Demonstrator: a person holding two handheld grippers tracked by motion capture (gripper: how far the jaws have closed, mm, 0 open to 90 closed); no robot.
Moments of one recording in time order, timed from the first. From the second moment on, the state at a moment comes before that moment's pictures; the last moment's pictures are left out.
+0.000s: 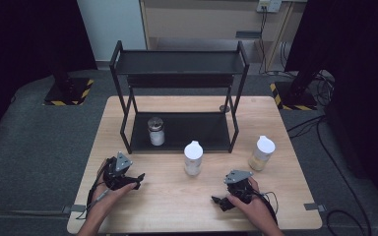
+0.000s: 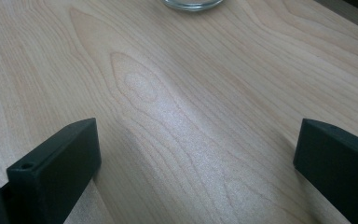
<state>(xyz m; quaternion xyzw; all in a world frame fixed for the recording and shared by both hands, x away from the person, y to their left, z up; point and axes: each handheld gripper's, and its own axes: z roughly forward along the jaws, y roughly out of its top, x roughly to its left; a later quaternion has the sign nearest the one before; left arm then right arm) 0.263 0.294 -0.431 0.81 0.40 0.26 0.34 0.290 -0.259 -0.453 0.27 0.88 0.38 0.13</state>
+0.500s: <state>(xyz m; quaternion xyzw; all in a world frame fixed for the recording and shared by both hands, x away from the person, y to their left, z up) 0.262 0.307 -0.437 0.80 0.43 0.24 0.34 0.290 -0.260 -0.453 0.27 0.88 0.38 0.13</state>
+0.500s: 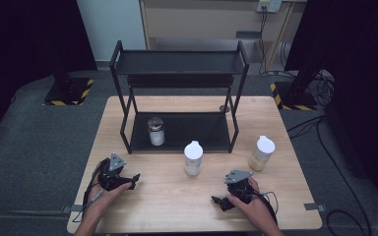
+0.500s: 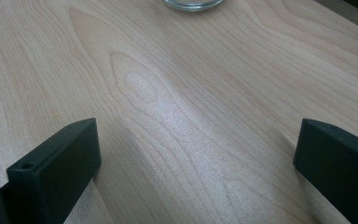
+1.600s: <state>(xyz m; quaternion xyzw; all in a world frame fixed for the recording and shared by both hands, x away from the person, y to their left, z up) 0.281 0.317 -0.453 0.80 0.46 0.20 0.34 0.290 -0.260 -0.453 0.27 0.88 0.38 0.13</state>
